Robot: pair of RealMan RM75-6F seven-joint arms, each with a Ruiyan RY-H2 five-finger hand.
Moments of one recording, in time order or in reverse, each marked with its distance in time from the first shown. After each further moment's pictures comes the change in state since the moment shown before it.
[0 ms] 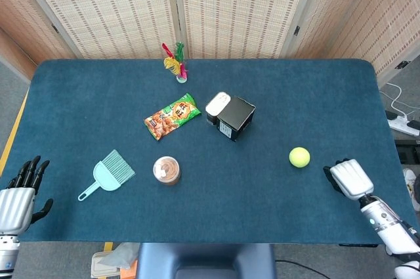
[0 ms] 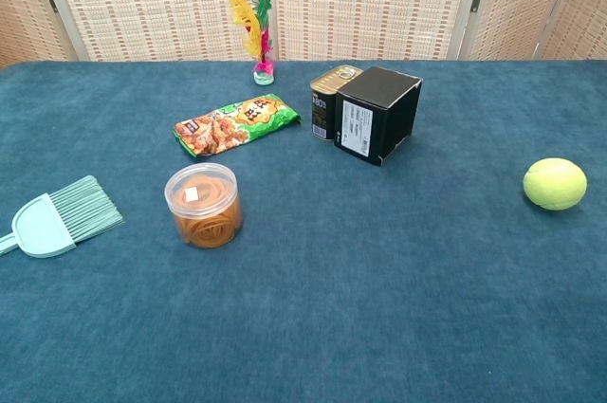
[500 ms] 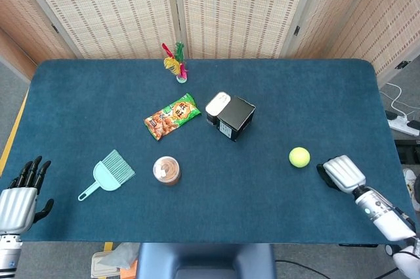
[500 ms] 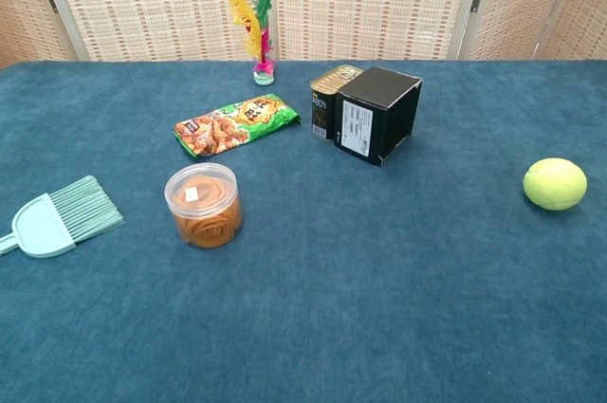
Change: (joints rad) left arm -0.003 -0.017 -0.002 -0.001 -0.016 -0.005 0.051; right arm 0.089 -0.043 -0.058 0.133 -0.044 -0.086 0.232
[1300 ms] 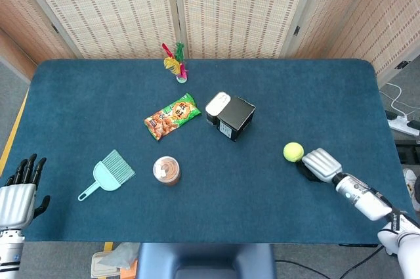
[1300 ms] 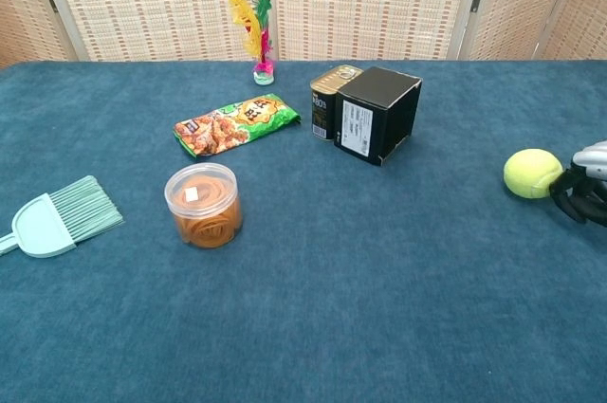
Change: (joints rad) left arm -0.012 -0.038 -0.034 0.009 -0.086 -0.004 0.101; right arm 0.151 -0.120 -0.086 0.201 -0.077 -0.051 0.272
